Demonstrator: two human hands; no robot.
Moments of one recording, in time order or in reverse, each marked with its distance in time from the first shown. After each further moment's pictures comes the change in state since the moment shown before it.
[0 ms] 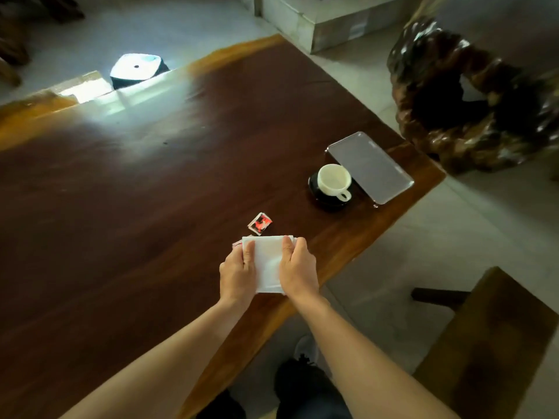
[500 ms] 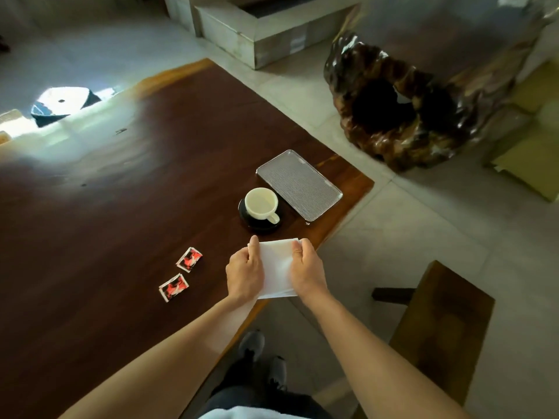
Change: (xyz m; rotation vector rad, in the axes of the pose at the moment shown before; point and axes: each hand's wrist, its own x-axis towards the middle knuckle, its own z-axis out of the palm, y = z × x) left_hand -0.007 0.126 0.160 -0.048 -0.194 -0.045; right_hand 0.068 0.063 -0.175 0.066 0.073 0.063
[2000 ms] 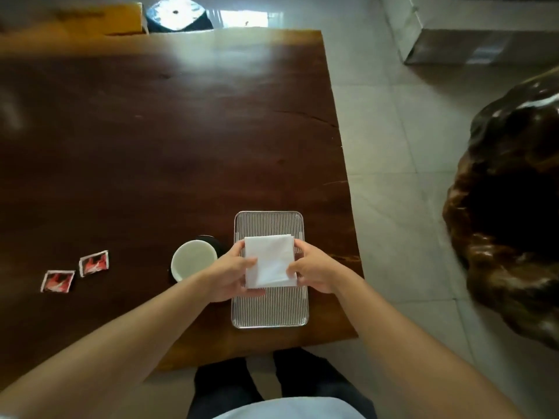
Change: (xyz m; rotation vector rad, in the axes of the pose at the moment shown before) left_hand 0.272 0.125 0.184 -0.778 -0.065 -0.651; right_hand 0.478 -0.029 -0.099 -0.090 -1.140 0.327
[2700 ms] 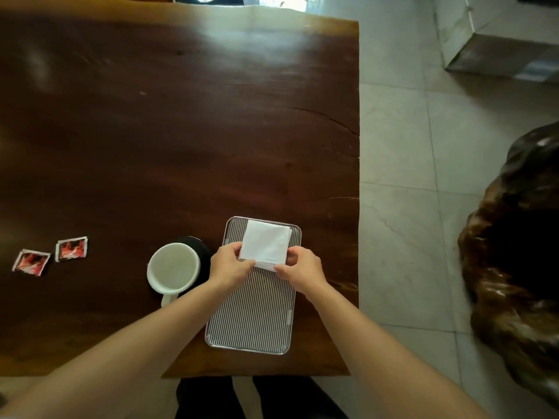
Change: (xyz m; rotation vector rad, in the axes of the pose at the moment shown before) left_hand 0.073 0.000 0.021 0.524 0.612 0.371; right_hand 0.068 0.001 -0.027 -0.544 0.363 -0.160
